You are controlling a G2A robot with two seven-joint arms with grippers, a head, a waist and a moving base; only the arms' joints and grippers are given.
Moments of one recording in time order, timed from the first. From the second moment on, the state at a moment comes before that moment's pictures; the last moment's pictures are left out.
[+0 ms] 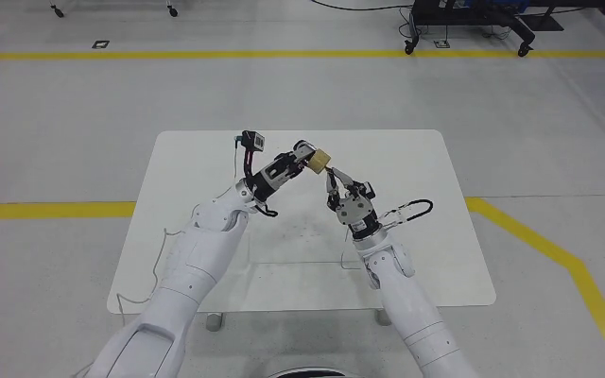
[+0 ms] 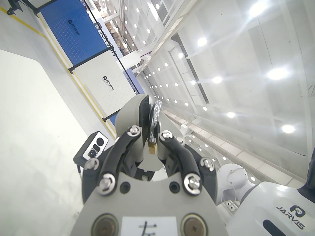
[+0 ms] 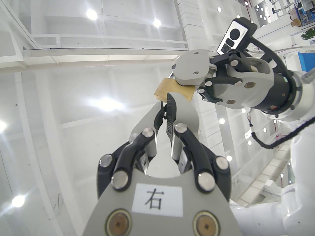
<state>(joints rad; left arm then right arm) 0.96 -1.42 -1.09 -1.00 -0.47 -0.68 -0.79 -1.43 -1.49 1.25 -1.37 1.19 -0.12 0.79</state>
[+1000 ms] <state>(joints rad) 0.97 -1.35 -0.98 -1.23 0.46 -0.43 -1.10 -1.59 -1.45 1.48 -1.58 1.01 -0.30 0.68</state>
